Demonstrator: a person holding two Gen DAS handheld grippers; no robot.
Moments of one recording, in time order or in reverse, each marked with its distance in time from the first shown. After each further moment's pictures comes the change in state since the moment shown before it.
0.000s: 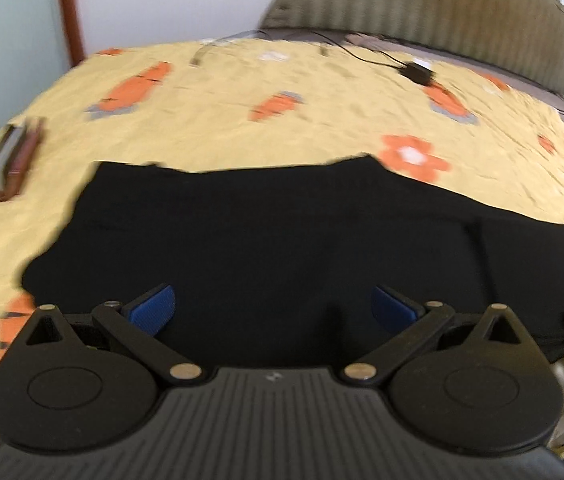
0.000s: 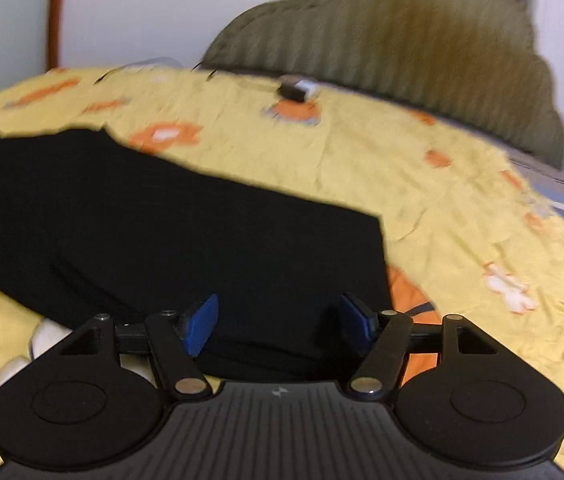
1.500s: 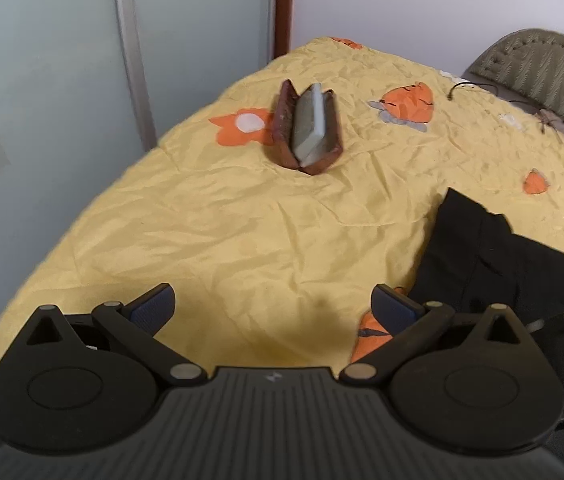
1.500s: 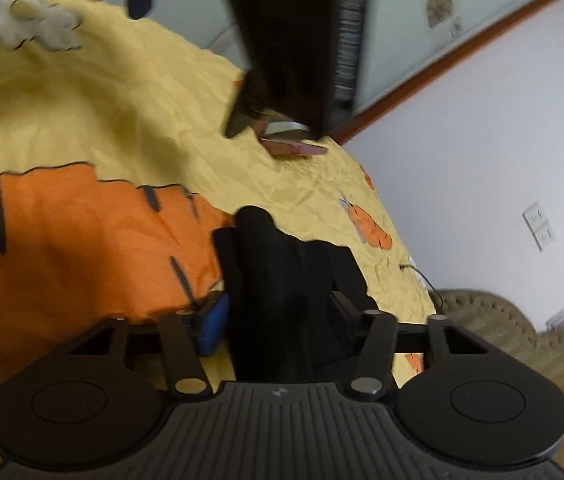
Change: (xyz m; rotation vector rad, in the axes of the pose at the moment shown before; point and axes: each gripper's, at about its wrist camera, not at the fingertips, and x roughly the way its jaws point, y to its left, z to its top) left arm -0.036 0.225 -0.023 -0.369 0.008 0.297; right arm -0.019 0.428 0.015 -1.034 -0.403 0.286
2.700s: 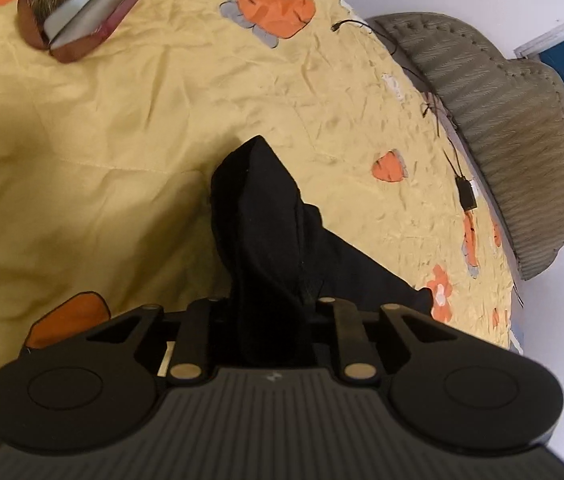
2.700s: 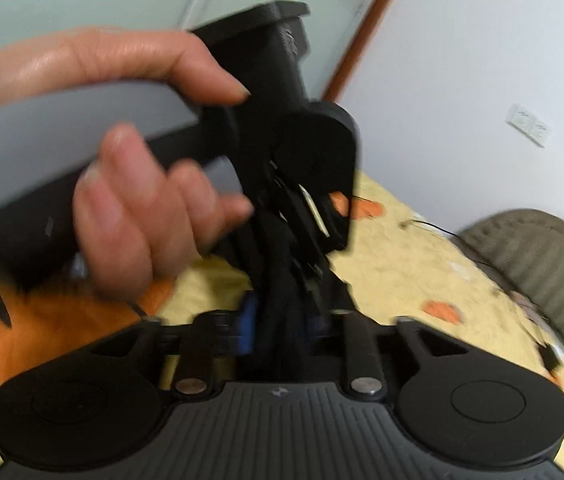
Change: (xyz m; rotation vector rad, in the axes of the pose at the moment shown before) left arm 0.092 -0.088 0.042 -0.262 0.367 -0.552; right arm -0.039 -0.076 -0.030 0.439 -0.042 0.068
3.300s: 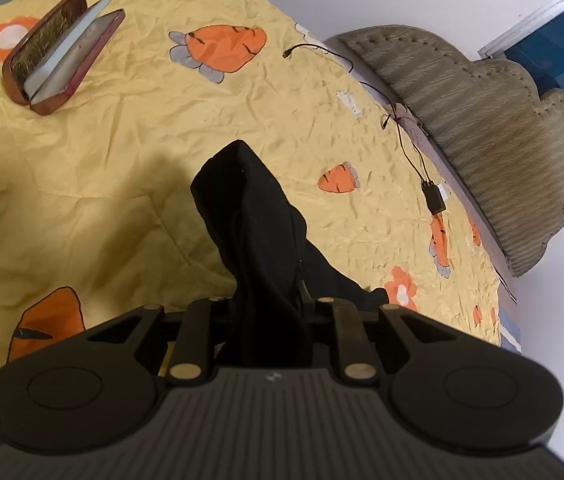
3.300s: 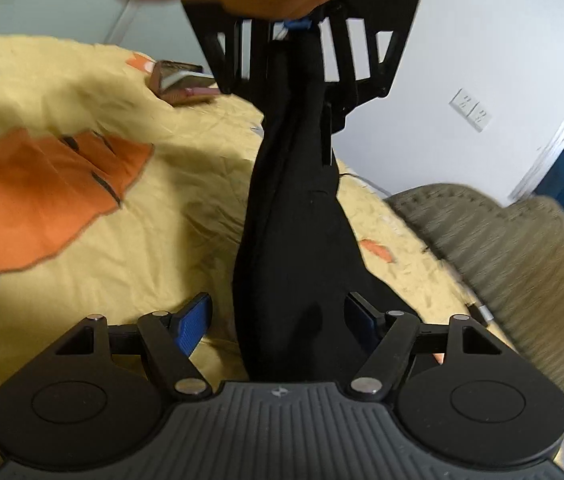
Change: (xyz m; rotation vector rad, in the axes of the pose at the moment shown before) left arm -0.041 -0.046 -0.010 0.077 -0.071 -0.019; right arm -0.004 0.027 -0.052 -0.079 0.115 -0.237
